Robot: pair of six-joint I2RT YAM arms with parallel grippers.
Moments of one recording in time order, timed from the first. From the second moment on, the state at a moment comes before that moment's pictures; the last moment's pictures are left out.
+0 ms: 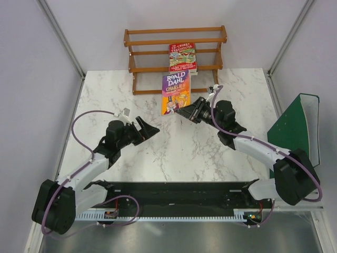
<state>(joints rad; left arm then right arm) -0.37 1.05 0.44 0.21 0.31 -0.87 0.53 1.35 0.76 0.51 -0.35 1.03</state>
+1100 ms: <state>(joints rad) -0.37 0.84 0.34 0.03 0.31 -0.82 0.37 1.65 0.99 0.69 -0.57 1.18</state>
